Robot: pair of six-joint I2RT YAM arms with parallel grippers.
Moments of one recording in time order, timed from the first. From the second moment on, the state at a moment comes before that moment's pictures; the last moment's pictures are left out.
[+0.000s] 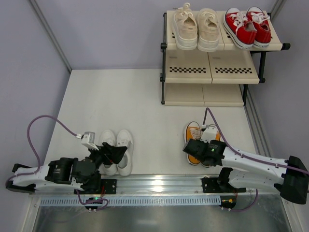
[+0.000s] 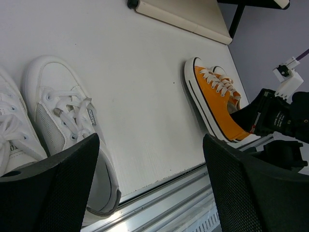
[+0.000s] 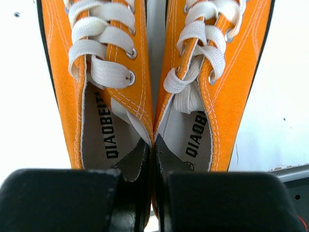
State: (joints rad) left arm -1.57 0.13 0.51 -0.81 -1.00 -1.05; right arm 1.05 0.99 0.60 -0.98 0.63 1.18
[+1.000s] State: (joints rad) left arm -1.57 0.21 0.52 -0.79 -1.00 -1.04; right arm 1.01 0.90 0.70 -0.89 0.97 1.00
